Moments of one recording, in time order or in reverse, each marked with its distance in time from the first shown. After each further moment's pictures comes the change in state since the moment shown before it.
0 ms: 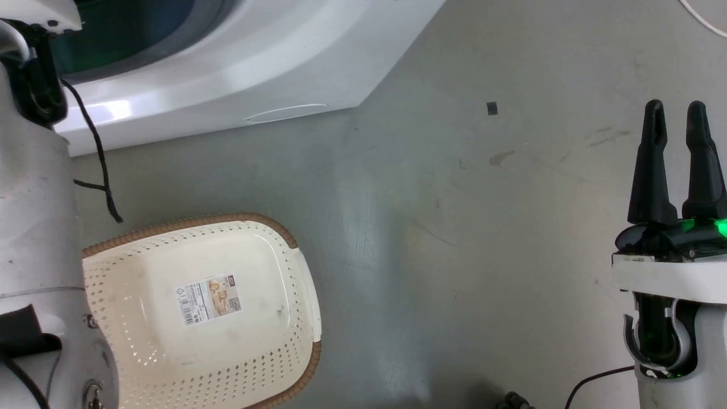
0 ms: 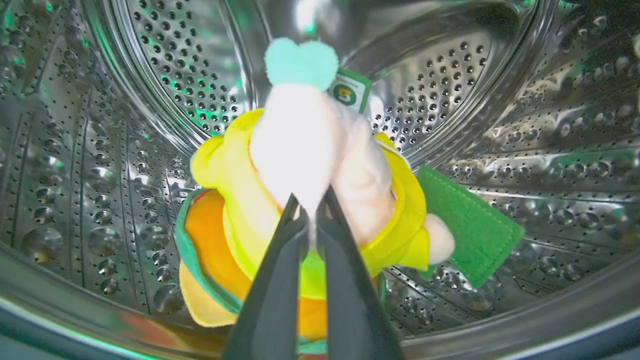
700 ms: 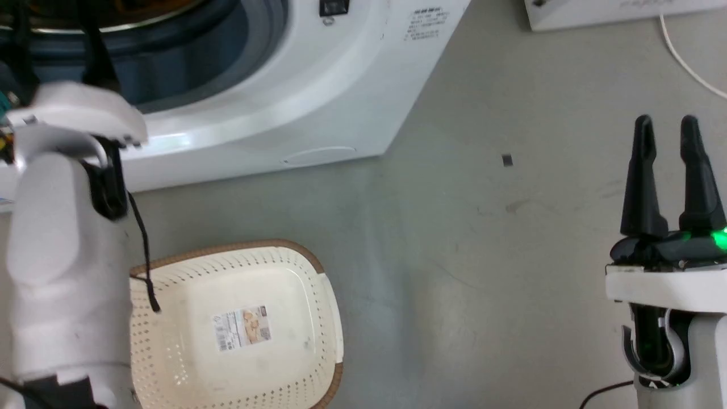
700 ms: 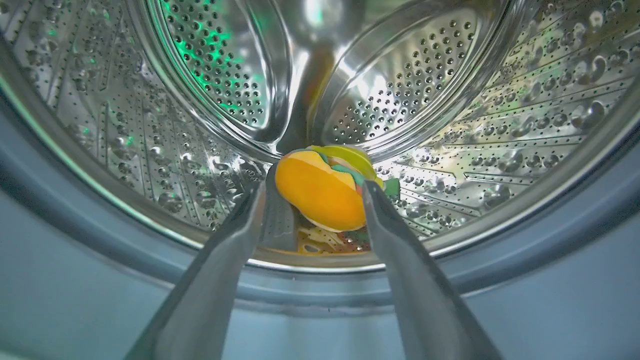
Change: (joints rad) left arm 0.216 -0.044 -0.003 -0.018 0.035 0.004 0.000; right arm 0.020 0.000 -0.007 0.011 -0.051 0.000 0.000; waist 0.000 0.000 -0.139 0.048
